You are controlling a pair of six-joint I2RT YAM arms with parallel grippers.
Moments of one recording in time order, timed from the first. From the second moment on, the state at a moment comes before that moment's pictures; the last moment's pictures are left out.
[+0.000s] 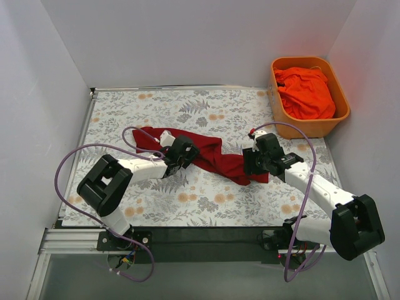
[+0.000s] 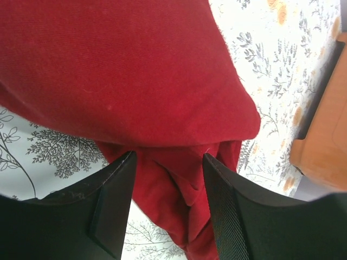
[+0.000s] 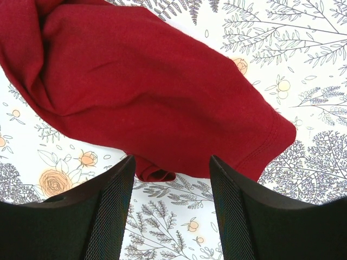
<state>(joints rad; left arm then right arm) -0.70 1.67 0.83 0.11 -0.34 -1.36 0.47 1.20 0.72 -0.43 -0.01 0.22</state>
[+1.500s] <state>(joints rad) -0.67 1.00 0.94 -0.28 -0.64 -0.83 0.47 1.25 0.72 -0.44 -0.01 0.21</state>
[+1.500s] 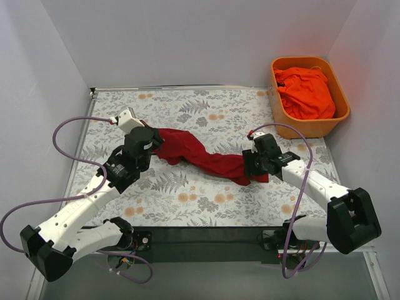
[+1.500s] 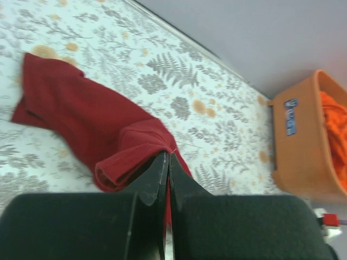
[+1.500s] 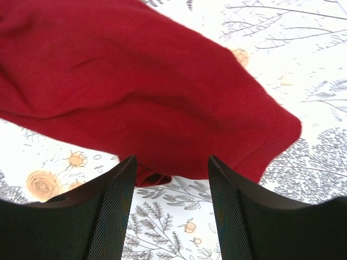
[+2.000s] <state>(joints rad) -0.67 0.91 0.96 -0.49 -0.69 -0.75 0.27 1.21 0.66 -0.48 0.08 0.28</state>
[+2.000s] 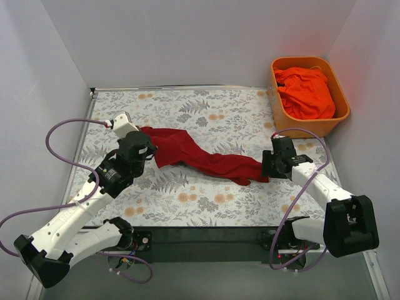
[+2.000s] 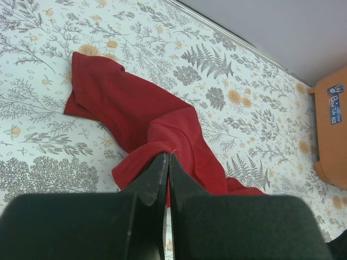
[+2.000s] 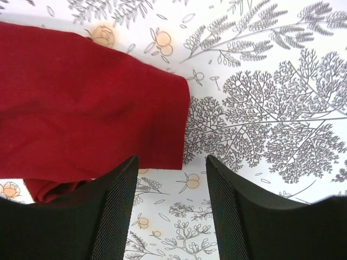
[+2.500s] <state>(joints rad) -0.67 0.91 0.96 -0.50 -0.69 -0.75 0.24 1.30 0.63 -0.45 -0.04 0.28</state>
